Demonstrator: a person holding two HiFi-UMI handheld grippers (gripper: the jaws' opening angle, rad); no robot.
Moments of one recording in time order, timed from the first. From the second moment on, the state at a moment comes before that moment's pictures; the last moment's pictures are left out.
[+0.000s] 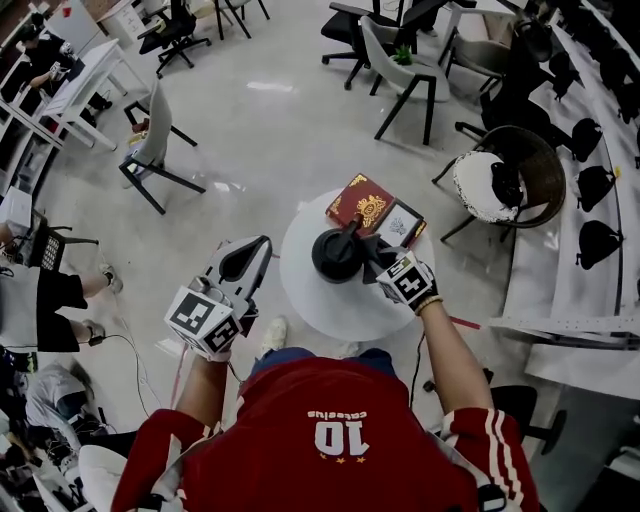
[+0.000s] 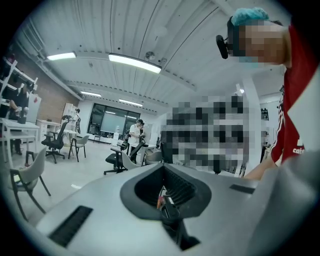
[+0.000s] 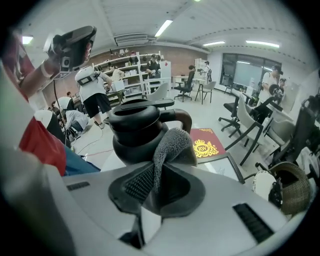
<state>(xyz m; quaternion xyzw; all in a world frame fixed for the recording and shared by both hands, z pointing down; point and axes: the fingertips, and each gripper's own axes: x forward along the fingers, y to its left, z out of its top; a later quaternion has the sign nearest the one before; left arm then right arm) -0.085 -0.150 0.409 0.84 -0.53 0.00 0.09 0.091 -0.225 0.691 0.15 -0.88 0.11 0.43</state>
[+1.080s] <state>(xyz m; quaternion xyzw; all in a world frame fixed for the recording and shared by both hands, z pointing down) -0.113 -0.172 0.408 0.91 -0.40 -0.01 0.10 0.060 -0.144 0.702 0.31 -0.84 0.26 0.37</state>
